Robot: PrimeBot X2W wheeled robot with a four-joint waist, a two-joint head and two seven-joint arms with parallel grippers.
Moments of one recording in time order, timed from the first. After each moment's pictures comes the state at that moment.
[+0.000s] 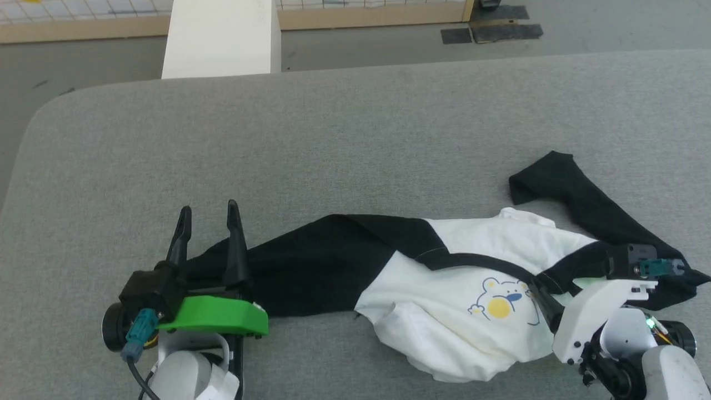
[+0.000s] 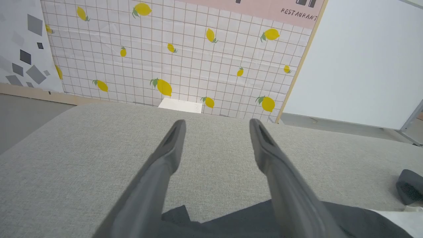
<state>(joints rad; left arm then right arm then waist) -0.10 0.06 -0.11 0.02 -0.26 0.08 -0.26 -0.11 -0.05 -0.11 0.16 0.28 0.13 0.52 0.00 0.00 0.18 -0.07</state>
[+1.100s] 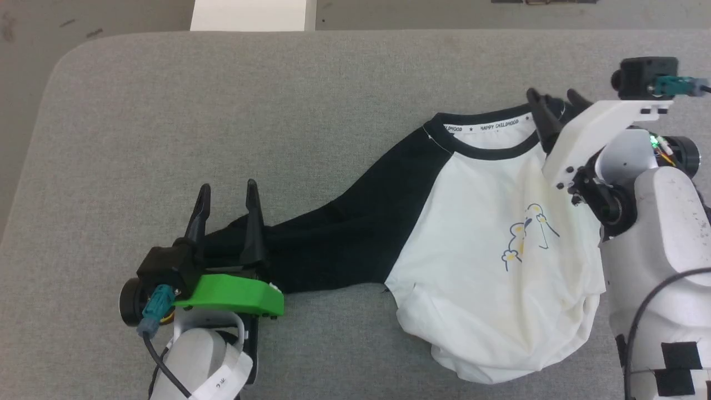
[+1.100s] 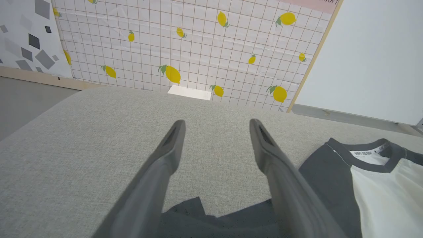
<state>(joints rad) -0.18 0.05 -0.15 0.07 -0.27 0.09 -0.26 -0.70 -0.05 -0.11 0.49 0.21 0.13 0.35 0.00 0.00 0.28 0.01</state>
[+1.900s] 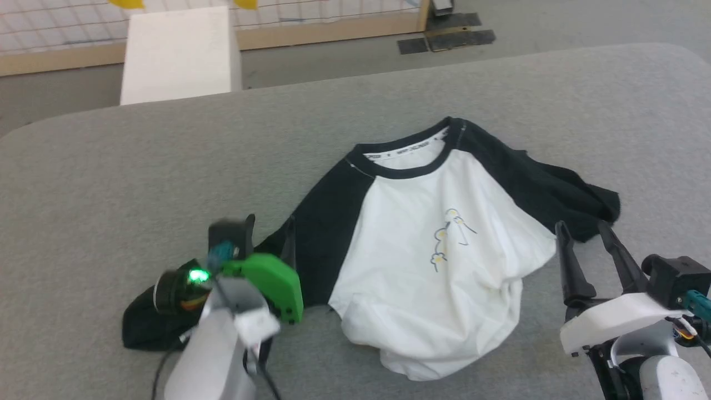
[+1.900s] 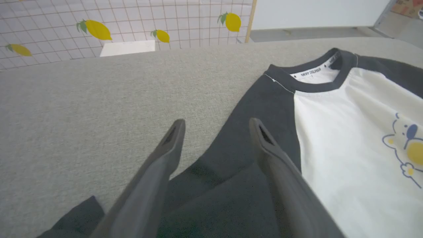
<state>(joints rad) -0.31 0.07 -0.24 0.36 -0.21 0.07 0.00 -0.05 -0.05 -0.08 0.04 0.20 0.13 -0.03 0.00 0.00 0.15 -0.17</state>
